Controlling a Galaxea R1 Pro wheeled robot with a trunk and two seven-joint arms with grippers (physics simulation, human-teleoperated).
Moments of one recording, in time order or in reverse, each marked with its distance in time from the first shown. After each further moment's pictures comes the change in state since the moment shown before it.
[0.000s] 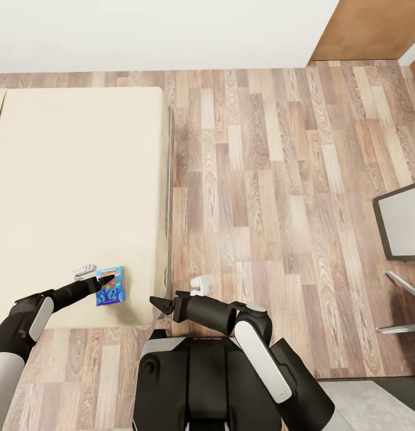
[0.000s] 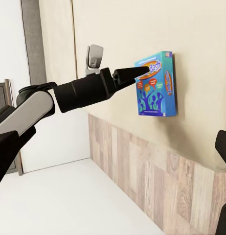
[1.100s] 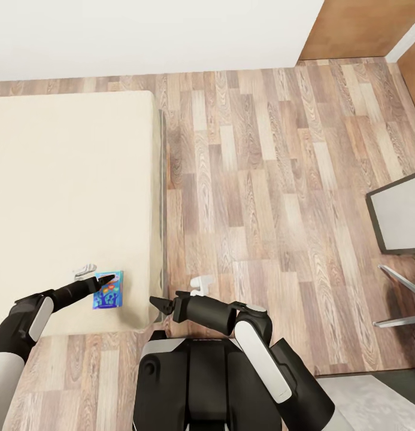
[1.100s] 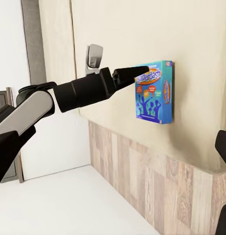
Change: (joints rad) left arm 0.000 0.001 0.000 0.000 0.001 0.000 0.000; right arm 0.000 -0.001 0.000 0.000 0.000 0.001 0.000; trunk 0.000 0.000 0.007
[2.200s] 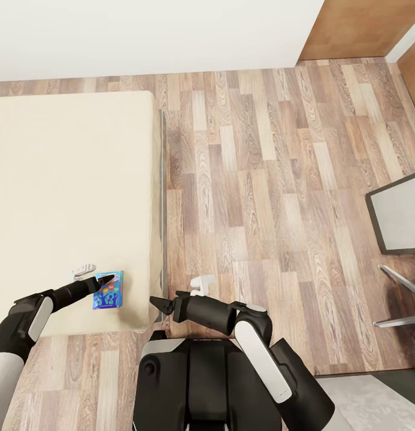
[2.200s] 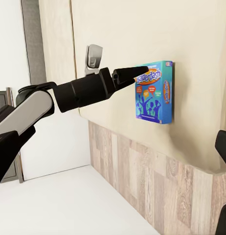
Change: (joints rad) left arm 0.000 0.002 0.001 0.000 0.002 0.004 0.000; right arm 0.000 0.000 0.000 0.000 0.000 0.000 0.000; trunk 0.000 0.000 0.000
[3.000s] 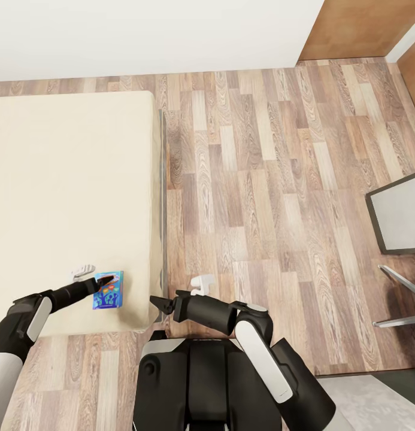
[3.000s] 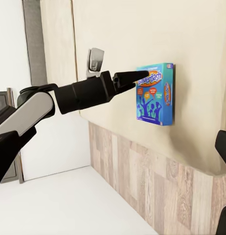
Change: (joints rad) left arm 0.001 0.005 0.001 0.000 0.002 0.030 -0.001; right arm 0.000 -0.002 -0.001 -0.008 0.000 0.001 0.001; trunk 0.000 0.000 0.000
